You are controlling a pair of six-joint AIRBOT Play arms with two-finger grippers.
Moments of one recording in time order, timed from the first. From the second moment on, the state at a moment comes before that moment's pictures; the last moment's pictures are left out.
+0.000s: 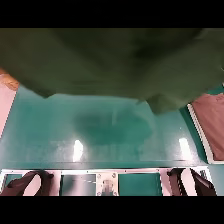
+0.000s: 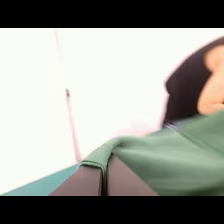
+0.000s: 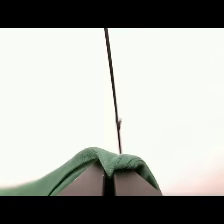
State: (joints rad) left arm 0.27 -0.82 2.02 0.70 -1.19 -1.22; right arm -0.68 -0.66 1.76 -0.67 1.02 1.34
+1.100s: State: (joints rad) left arm 0.07 -1.53 1.34 0.69 -0.77 -1.09; right arm -0.37 -1.53 1.23 -0.50 0.67 1.00
